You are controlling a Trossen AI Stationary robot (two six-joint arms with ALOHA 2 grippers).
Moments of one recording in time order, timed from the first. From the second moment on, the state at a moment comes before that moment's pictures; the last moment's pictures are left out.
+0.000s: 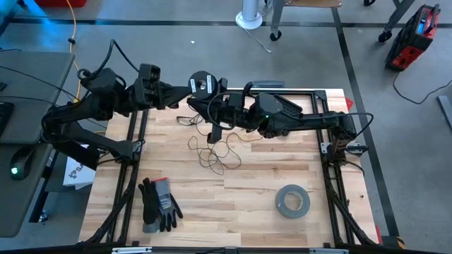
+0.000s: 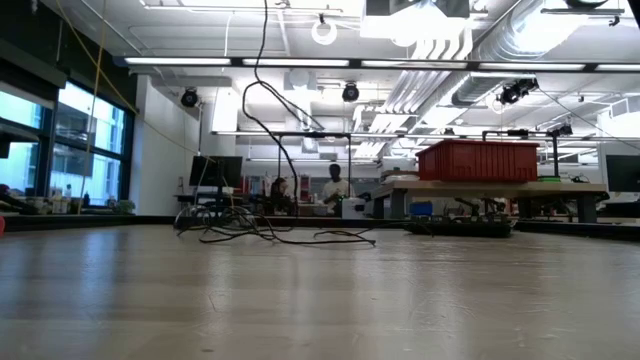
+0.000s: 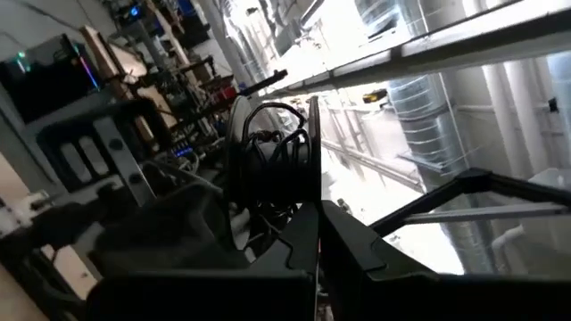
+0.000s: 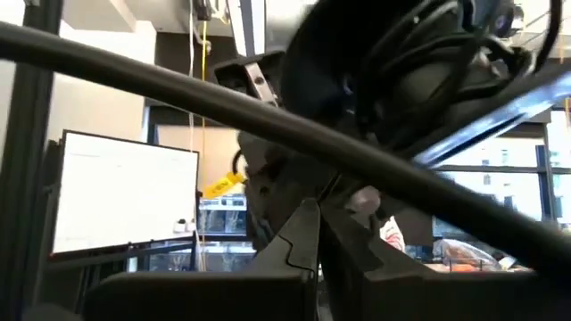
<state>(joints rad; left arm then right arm) 0.01 1.11 1.47 -0.08 -0.07 -1.13 0.02 1.88 1.79 0.60 0.07 -0.07</state>
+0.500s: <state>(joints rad) -0.06 1.10 1.47 -0.14 -0.01 -1.25 -0.01 1.88 1.79 0.64 0.06 -0.08</state>
